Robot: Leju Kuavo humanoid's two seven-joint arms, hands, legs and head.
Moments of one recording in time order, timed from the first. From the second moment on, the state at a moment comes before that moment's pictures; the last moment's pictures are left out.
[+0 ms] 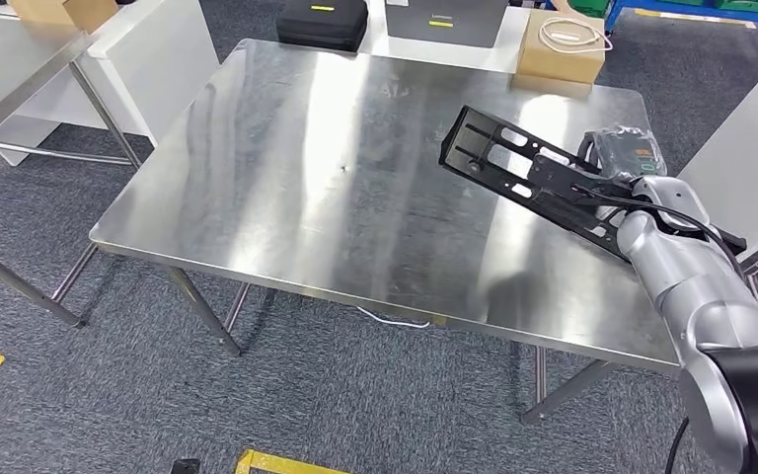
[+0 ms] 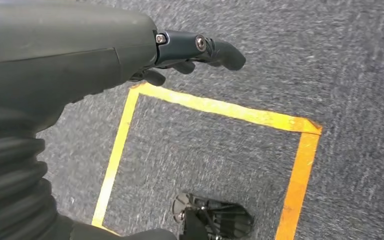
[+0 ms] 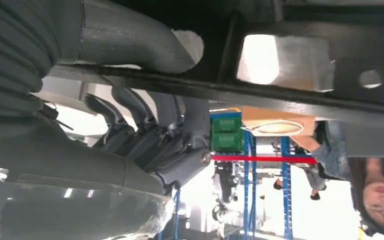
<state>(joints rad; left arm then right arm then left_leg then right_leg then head) -0.09 -0.08 0.21 -0.21 -0.08 0.45 -0.42 -1.11 -0.24 0.44 -0.35 1.06 -0.29 -0.31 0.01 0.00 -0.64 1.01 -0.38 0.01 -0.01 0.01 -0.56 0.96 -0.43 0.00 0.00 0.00</state>
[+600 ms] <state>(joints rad) -0.09 -0.08 0.21 -0.21 -0.08 0.45 -0.42 -1.10 -0.22 0.45 -0.34 1.06 -0.28 -0.33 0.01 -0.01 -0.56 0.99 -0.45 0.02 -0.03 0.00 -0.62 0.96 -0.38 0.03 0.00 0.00</state>
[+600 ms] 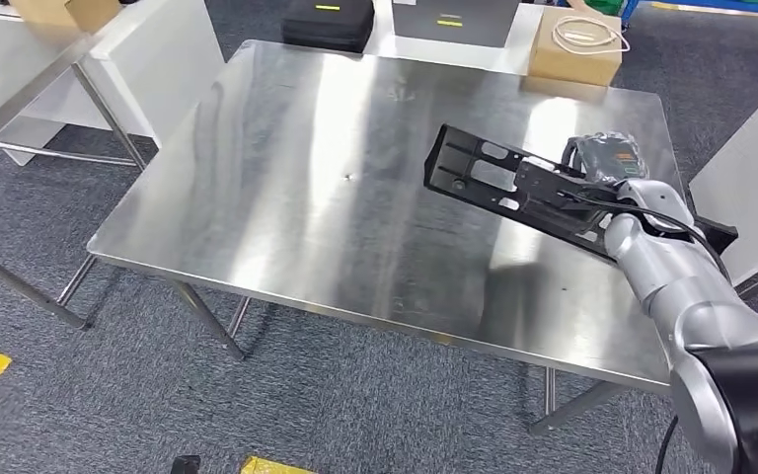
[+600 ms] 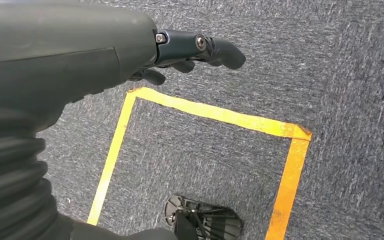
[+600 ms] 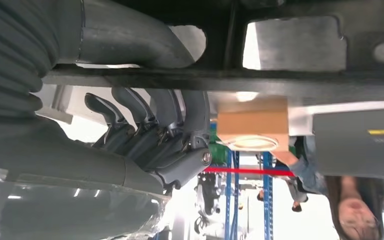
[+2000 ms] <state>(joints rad) -0.11 -0.08 0.21 -0.21 -0.09 0.49 -0.45 -1.03 -0.14 0.45 -0.33 1.08 -0.30 -0.31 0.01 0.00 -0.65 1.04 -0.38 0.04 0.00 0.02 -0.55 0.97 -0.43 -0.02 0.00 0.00</state>
